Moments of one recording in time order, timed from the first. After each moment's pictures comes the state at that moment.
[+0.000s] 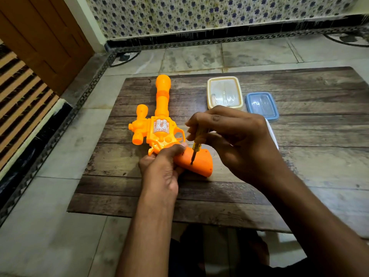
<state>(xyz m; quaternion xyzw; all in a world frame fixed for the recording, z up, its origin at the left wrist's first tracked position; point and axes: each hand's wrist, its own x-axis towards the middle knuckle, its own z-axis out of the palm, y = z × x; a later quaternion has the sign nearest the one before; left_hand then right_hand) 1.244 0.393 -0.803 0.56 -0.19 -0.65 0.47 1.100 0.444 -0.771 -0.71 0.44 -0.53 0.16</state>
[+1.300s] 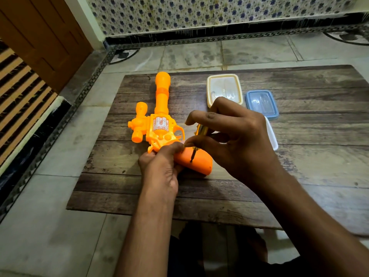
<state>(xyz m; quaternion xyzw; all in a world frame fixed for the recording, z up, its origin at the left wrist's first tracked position) 1.243 0.393 -0.807 0.57 -0.19 -0.63 0.49 1.106 0.443 -0.770 -0.70 0.51 -0.51 0.05</state>
